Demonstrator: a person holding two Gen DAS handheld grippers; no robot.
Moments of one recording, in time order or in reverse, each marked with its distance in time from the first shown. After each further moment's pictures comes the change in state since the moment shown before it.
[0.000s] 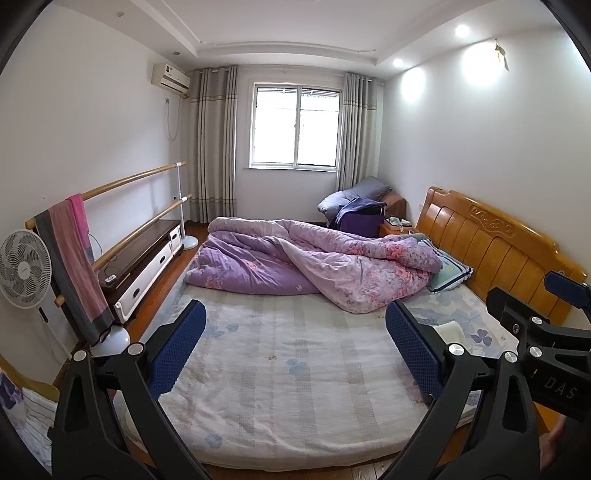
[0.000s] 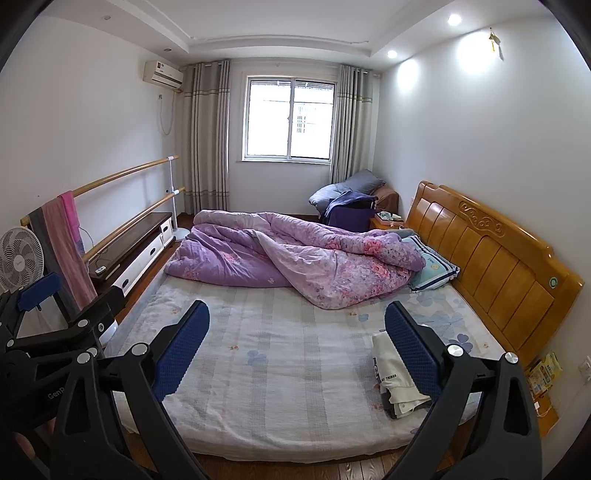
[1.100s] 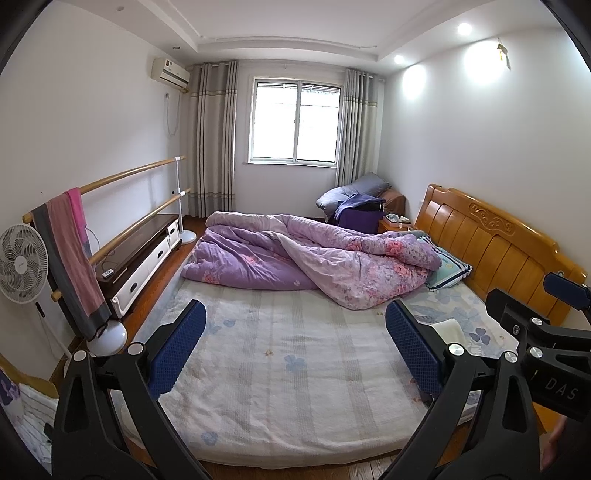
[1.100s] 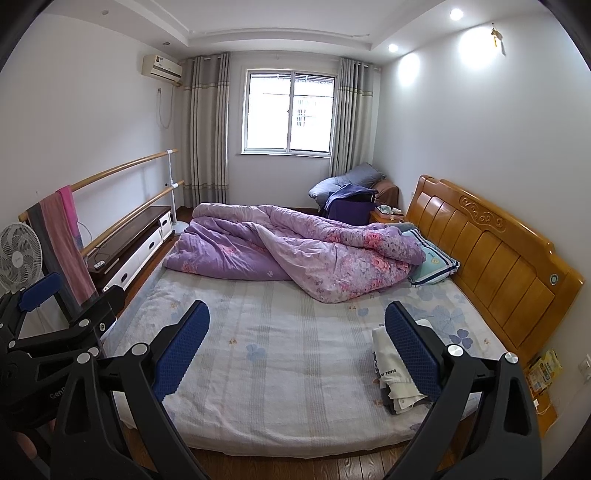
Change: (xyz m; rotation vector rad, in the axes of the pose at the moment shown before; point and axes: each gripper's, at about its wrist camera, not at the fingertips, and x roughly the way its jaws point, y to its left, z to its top) left arm 0.017 0.007 -0.005 -0.011 0.019 -0.012; right arm 0.012 0.003 -0.003 -0.003 0.025 0.000
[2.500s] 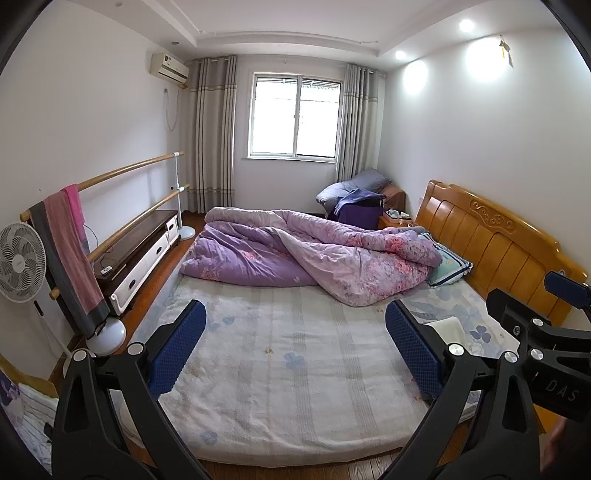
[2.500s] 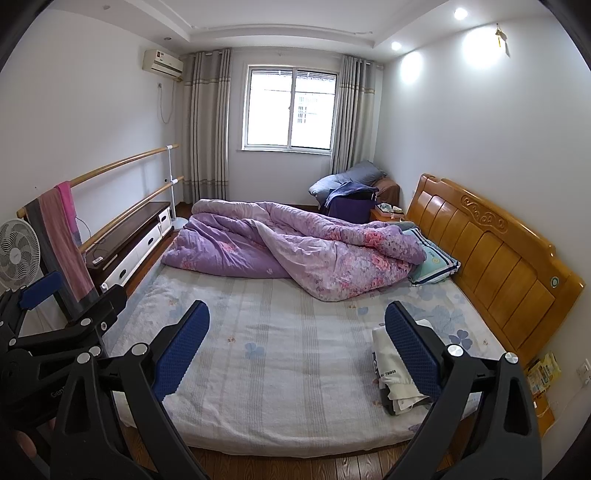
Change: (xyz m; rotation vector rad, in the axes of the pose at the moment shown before) left arm 0.009 0.008 -0.004 -0.004 0.015 -0.007; right arm 0.009 -0.008 0.001 -0.004 0.015 0.002
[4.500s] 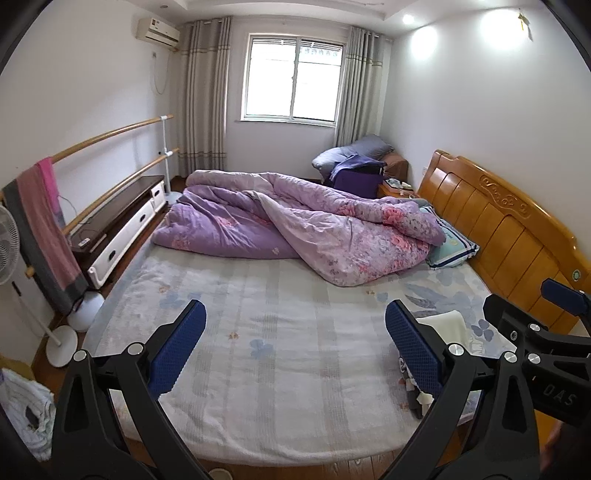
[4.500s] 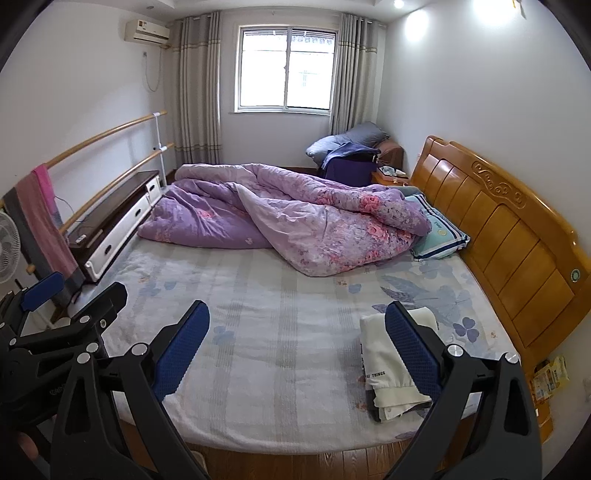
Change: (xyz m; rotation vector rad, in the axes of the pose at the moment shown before) left arm 0.205 -0.075 -0.005 -0.017 0.153 -0.021; right arm 0.170 -0.085 0.000 -0.008 0.154 0.010
